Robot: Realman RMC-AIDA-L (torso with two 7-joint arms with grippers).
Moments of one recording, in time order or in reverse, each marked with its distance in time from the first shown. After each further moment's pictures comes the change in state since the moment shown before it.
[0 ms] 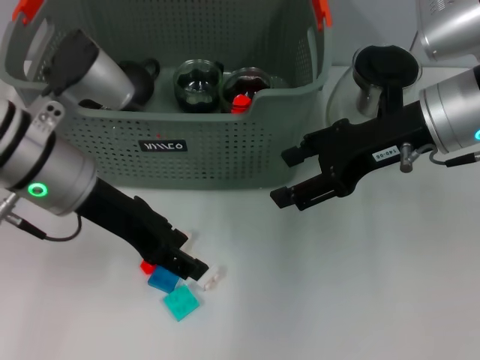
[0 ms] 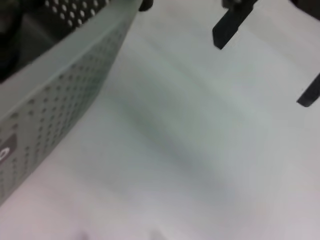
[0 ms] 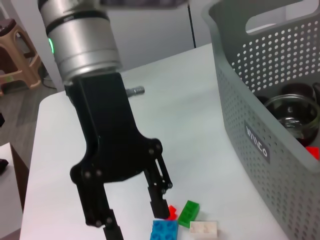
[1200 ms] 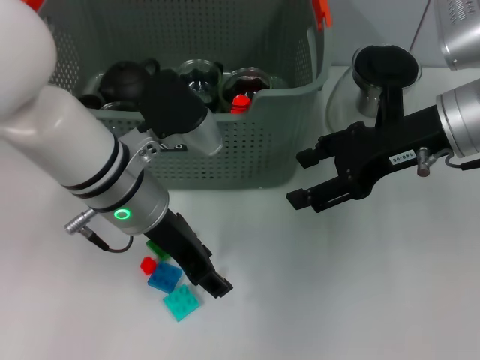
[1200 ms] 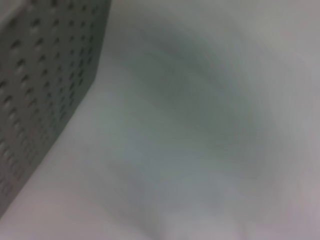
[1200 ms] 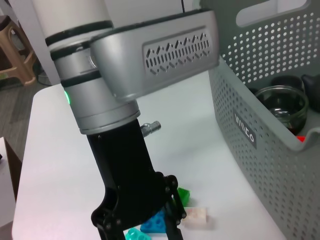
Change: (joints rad) left arm -0.008 -0.001 0.417 0.079 0.022 -0.288 -0.168; right arm -0.018 -0.024 0.016 0.028 0.001 0.000 -0.049
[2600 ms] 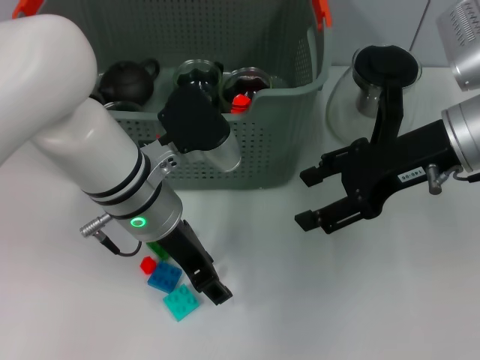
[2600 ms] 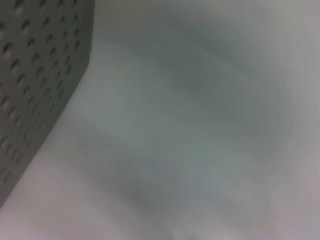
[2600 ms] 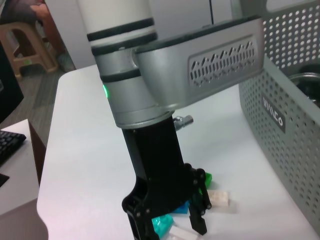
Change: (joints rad) left arm -0.041 0.000 0.083 0.080 0.026 -0.066 -0.019; right arm 0.000 -0.009 0.010 0.037 -0.014 -0.053 -0.074
